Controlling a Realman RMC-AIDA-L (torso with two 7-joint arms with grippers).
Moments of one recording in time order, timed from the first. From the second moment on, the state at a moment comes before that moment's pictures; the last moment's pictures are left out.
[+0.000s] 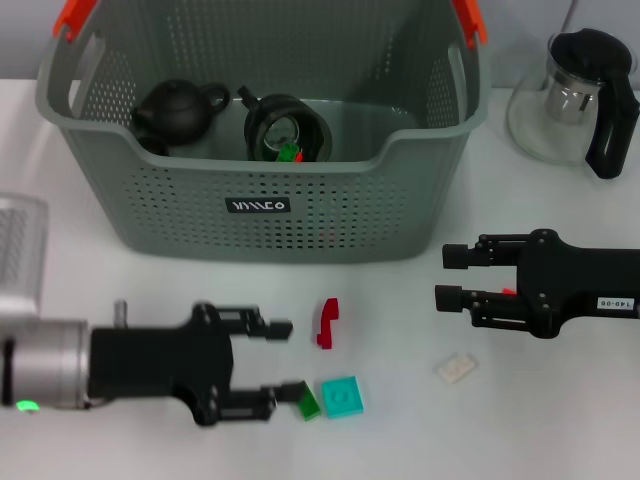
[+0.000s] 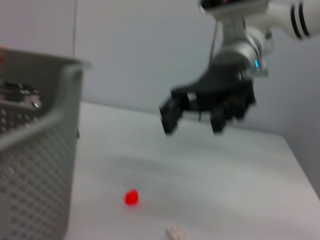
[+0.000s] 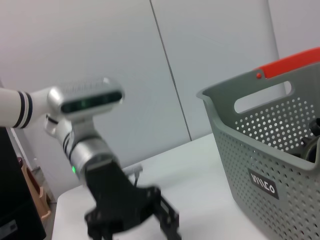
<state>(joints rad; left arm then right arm) -0.47 -2.17 0.50 0.68 2.29 1.77 -1.05 0.53 2.08 -0.71 -0.67 -2.00 -1.73 1.39</state>
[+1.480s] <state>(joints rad) -0.47 -2.18 0.50 0.37 2.32 1.41 -0.72 0.53 2.08 -0.71 -0.67 -2.00 -1.72 1.40</state>
